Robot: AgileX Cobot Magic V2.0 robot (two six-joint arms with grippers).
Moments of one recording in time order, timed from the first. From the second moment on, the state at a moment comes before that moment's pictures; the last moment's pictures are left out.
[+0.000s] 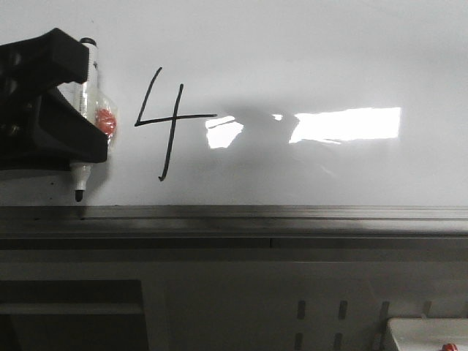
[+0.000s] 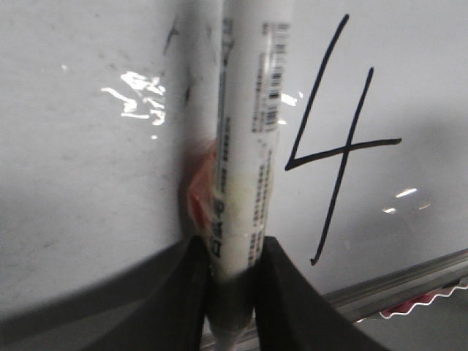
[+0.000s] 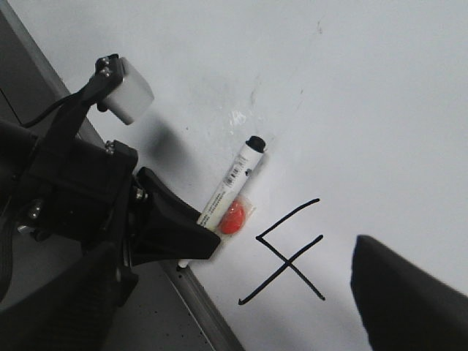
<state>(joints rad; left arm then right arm) -0.67 1.16 -0.51 -0.45 0.02 -0.11 0.87 1.19 -1.08 -0.07 0.44 0.00</state>
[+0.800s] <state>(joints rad) -0.67 0.63 -0.45 -0.14 0.05 -0.11 0.87 0.89 -0.81 -0.07 0.29 0.00</state>
